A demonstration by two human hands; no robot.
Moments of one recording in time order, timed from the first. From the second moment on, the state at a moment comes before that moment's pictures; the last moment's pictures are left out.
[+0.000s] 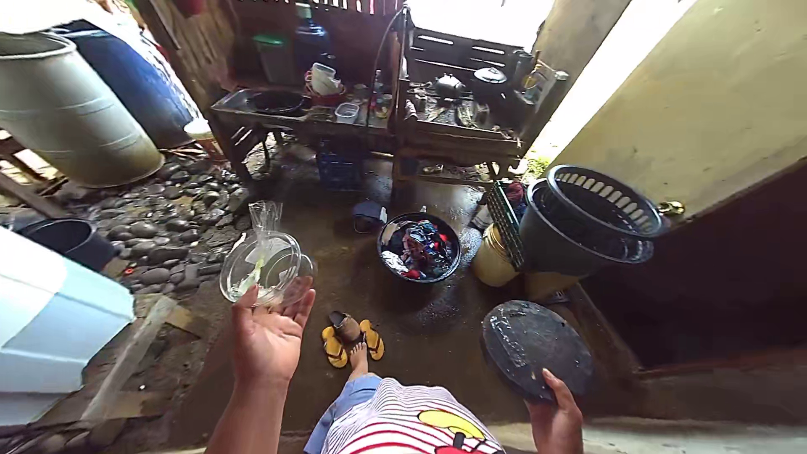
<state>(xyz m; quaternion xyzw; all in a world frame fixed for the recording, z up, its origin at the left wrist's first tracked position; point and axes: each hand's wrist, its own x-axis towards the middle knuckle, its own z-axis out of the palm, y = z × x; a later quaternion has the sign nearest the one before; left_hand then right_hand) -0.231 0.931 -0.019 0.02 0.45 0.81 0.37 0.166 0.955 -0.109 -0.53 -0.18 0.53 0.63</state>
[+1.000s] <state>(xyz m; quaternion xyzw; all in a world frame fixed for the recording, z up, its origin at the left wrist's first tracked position) -0.200 0.961 -0.032 0.01 0.46 0.80 0.38 0.153 0.941 -0.135 -0.55 -0.08 0.57 0.61</state>
